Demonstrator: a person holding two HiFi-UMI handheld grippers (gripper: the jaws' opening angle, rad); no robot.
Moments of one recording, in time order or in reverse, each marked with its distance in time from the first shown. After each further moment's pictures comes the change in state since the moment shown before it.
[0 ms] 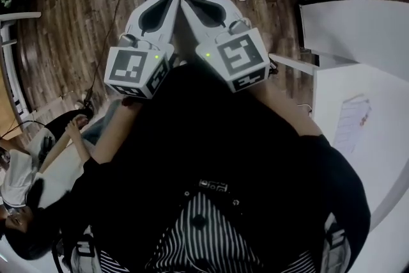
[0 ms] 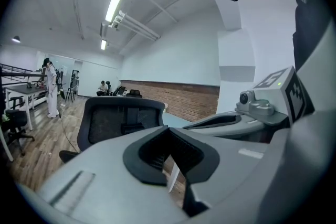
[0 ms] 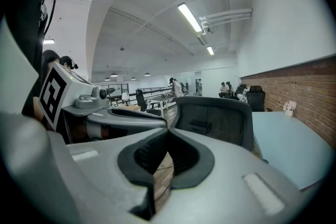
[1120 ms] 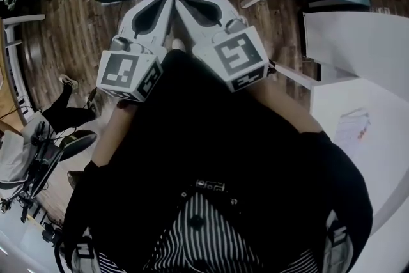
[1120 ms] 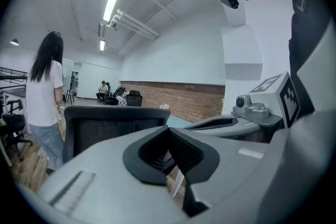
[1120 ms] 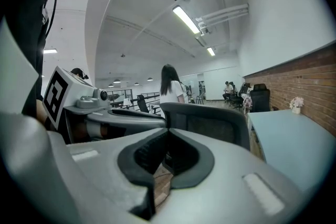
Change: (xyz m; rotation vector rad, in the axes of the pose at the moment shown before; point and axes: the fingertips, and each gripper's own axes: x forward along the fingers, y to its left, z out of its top) left arm -0.033 -0.041 0.018 0.028 -0.031 0.089; right arm -0.044 0.021 0.011 -0.017 -0.080 0.128
